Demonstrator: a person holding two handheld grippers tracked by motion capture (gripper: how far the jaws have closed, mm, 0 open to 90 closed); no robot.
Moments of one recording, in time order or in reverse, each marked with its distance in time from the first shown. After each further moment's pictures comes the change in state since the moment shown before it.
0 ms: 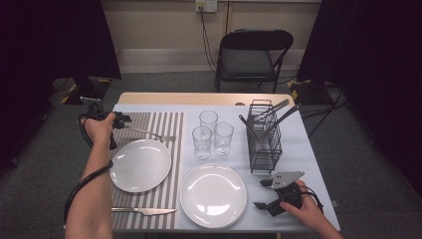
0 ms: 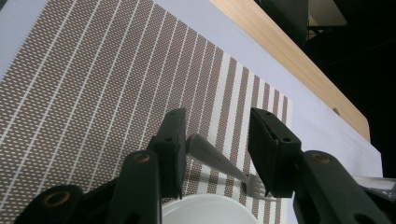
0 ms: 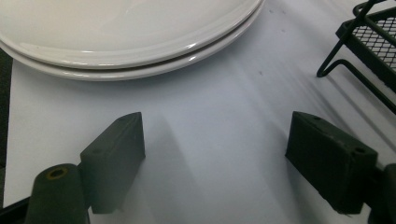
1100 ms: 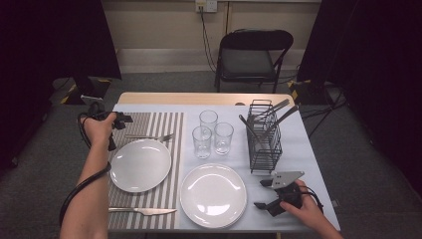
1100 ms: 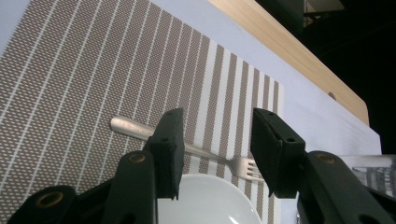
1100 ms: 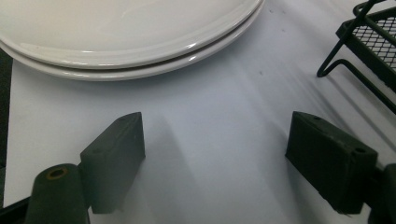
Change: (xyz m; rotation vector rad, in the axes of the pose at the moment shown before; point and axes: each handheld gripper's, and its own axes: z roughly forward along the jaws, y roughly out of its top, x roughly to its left) left arm -0.013 -0.008 -0.011 0.026 -0.003 0.055; right arm 0.000 0.000 0.000 0.002 0.000 0.001
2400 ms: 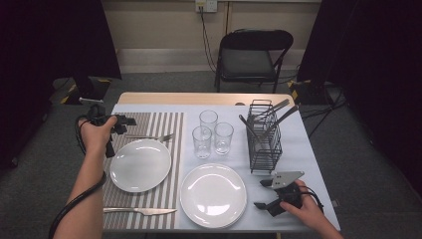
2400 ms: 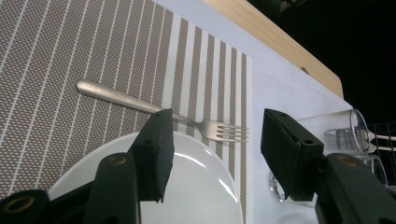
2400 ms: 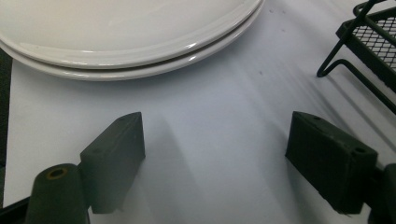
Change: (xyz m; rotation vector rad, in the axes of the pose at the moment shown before) left arm -0.021 -0.026 -0.028 0.023 -0.052 0.055; right arm 0.000 0.000 0.000 0.001 -0.001 0.000
